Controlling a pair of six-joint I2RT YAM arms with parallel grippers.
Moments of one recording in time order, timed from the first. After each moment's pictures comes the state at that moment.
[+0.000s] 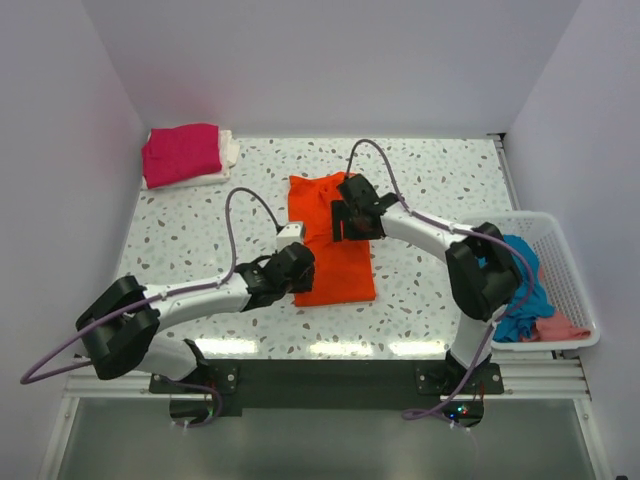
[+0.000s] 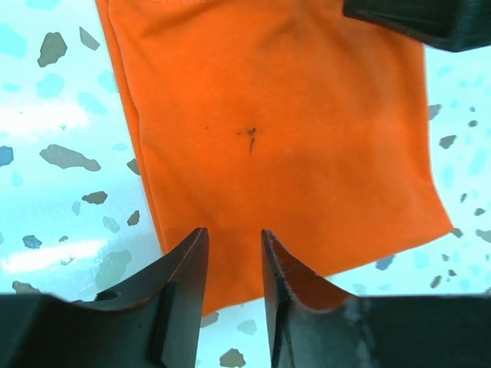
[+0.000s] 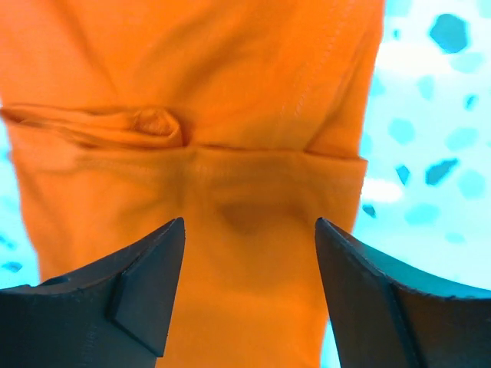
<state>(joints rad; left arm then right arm) -0.93 1.42 0.72 -0.17 -0.37 -0.81 0.62 1.87 1.32 -0.49 0.17 0.48</state>
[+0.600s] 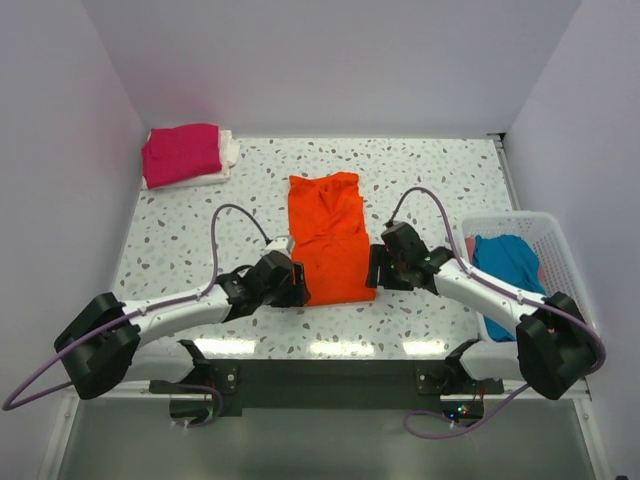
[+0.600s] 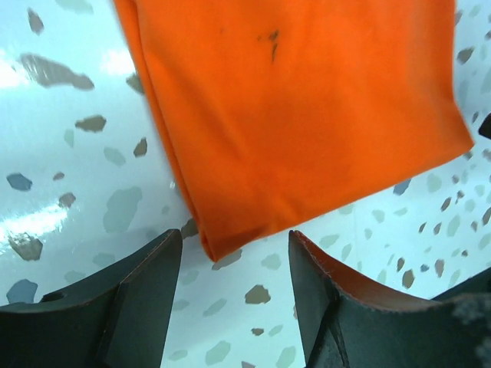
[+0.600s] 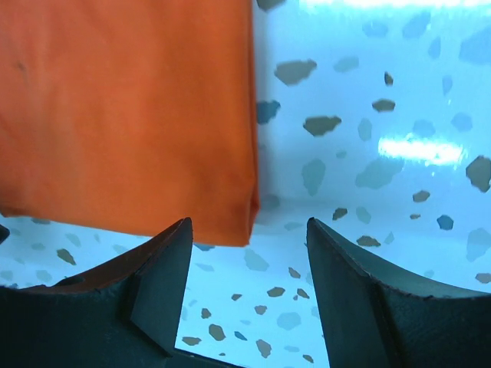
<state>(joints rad) -0.86 1.25 0.58 -0.17 -0.16 -0.78 0.61 1.30 0.75 -0.47 0.06 0.63</state>
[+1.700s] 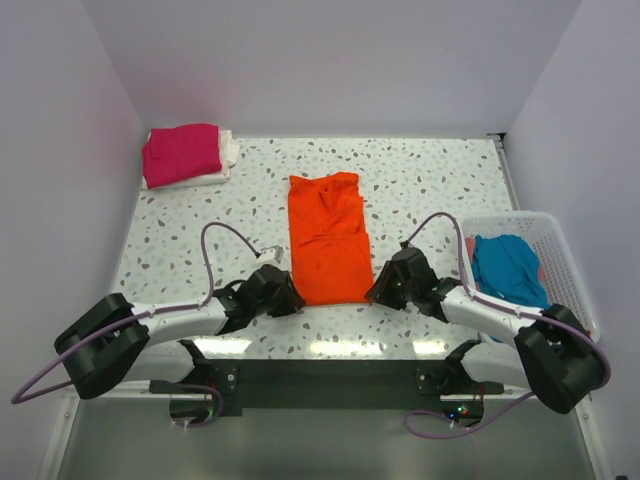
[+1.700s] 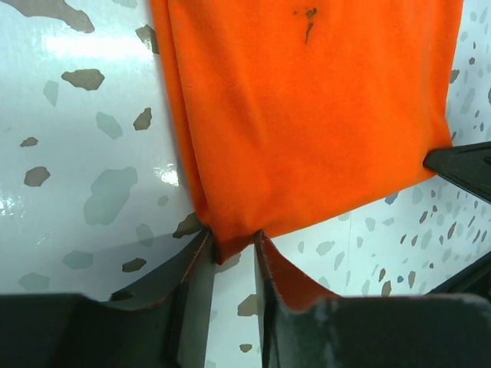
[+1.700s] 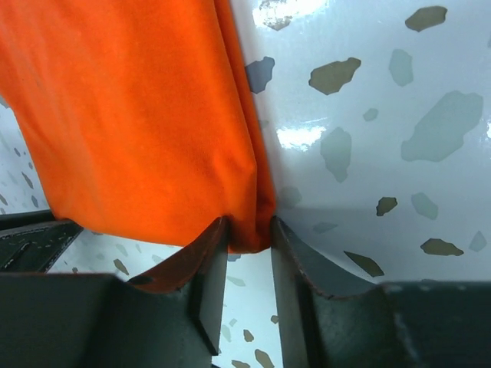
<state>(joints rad) -0.86 1.25 0.37 0.09 -0.12 -0.97 0.61 1.20 0.41 -0.10 -0.04 0.95</state>
